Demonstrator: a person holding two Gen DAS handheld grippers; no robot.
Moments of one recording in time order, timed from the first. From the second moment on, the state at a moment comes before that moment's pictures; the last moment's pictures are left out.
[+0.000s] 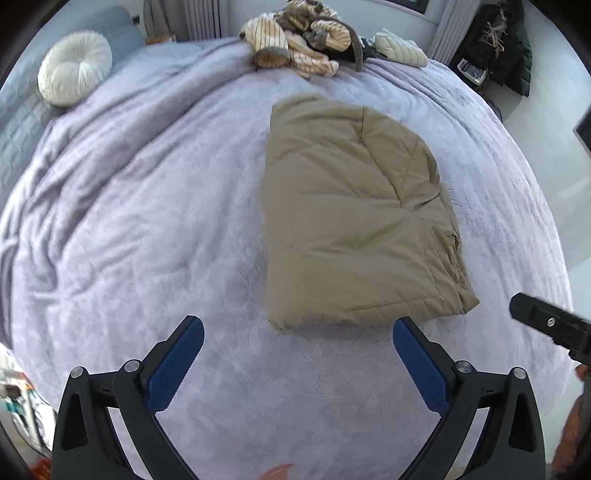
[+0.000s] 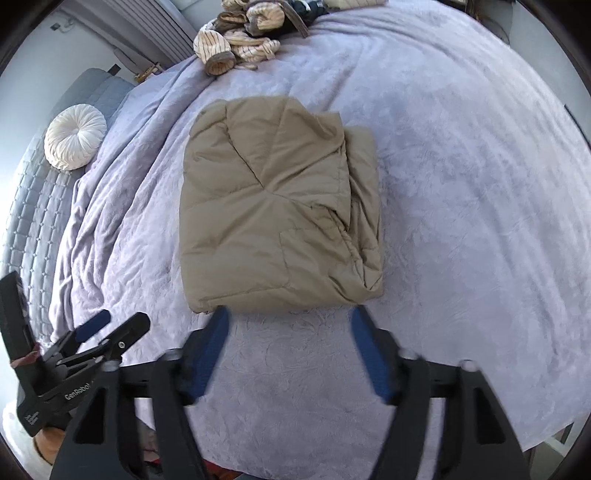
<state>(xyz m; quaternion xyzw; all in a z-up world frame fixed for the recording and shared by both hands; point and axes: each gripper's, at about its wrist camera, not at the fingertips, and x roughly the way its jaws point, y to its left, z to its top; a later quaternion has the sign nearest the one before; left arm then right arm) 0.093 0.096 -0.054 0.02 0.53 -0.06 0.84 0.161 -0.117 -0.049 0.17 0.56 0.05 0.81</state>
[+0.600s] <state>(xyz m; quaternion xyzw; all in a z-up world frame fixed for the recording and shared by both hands) 0.059 0.092 0.006 0.01 0.48 -0.05 0.87 0.127 -0.105 0.013 0.11 0.49 0.00 0.87</state>
